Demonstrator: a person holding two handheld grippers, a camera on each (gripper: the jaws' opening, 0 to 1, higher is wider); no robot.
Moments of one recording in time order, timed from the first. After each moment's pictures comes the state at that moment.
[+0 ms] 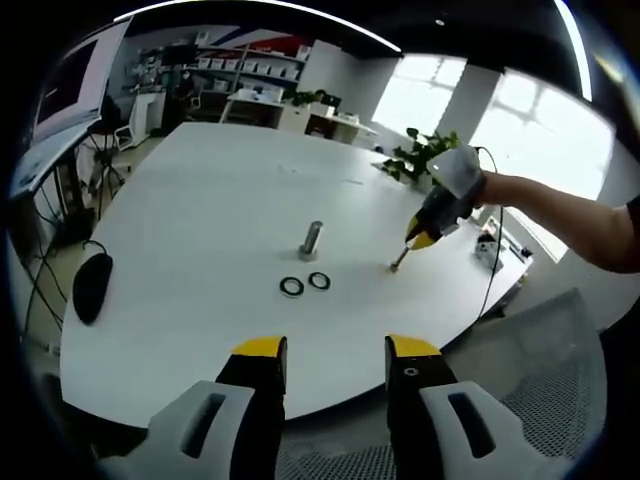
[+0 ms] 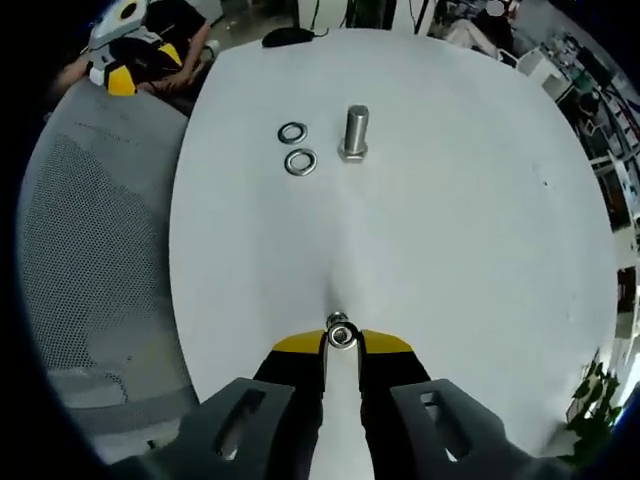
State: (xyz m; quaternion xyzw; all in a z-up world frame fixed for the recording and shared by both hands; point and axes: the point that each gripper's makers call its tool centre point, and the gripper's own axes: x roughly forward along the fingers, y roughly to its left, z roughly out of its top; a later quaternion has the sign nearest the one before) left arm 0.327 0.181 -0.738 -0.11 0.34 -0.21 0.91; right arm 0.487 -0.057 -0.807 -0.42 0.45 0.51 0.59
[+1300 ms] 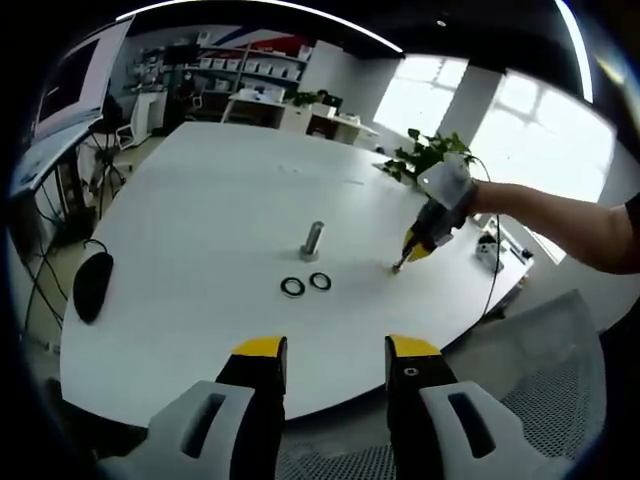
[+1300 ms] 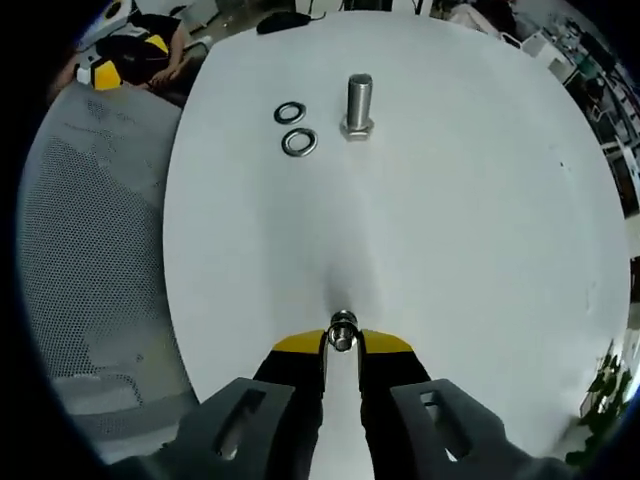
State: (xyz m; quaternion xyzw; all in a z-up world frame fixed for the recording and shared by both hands) left arm 0.328 0.182 -0.738 -0.12 0.34 -0.21 0.91; right arm 0.481 -0.060 -0.833 -0.41 0.48 0.51 0.58
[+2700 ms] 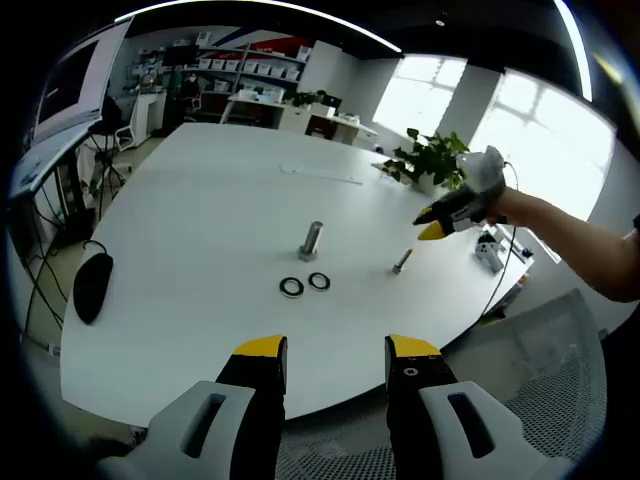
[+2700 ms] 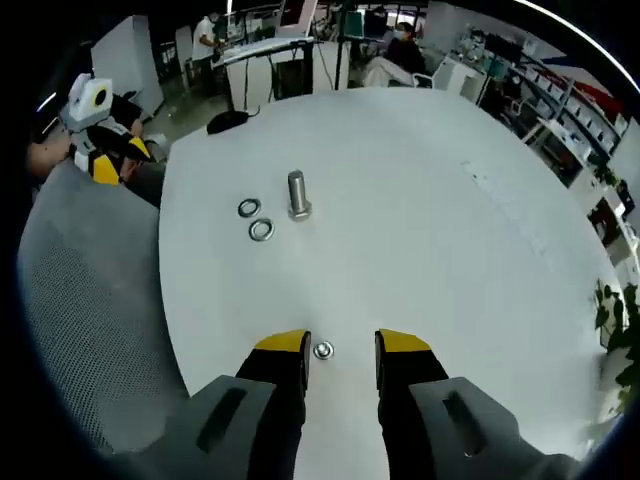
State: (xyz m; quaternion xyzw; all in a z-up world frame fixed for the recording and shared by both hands) left arm 0.327 0.180 -0.738 -0.11 0.34 -0.21 0.91; right arm 0.489 -0.065 -0.752 -0.23 0.37 0.45 0.78
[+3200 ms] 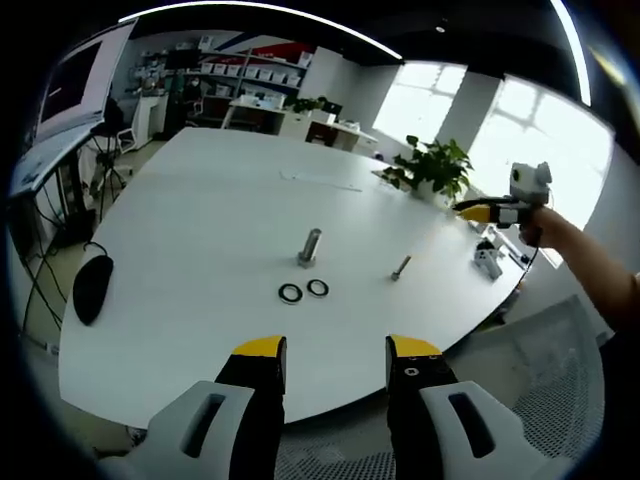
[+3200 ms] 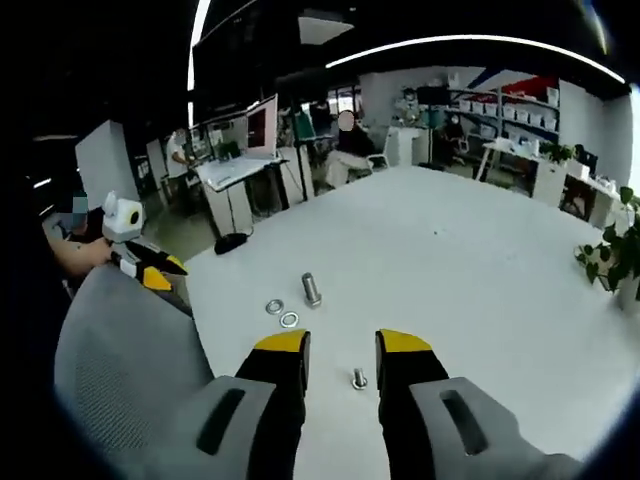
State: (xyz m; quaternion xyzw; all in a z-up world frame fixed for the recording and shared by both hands) left arm 0.328 0.179 -0.734 -0.12 0.33 -0.21 0.91; right arm 0.445 -0.073 -0.663 -0.05 0.25 0.42 0.87
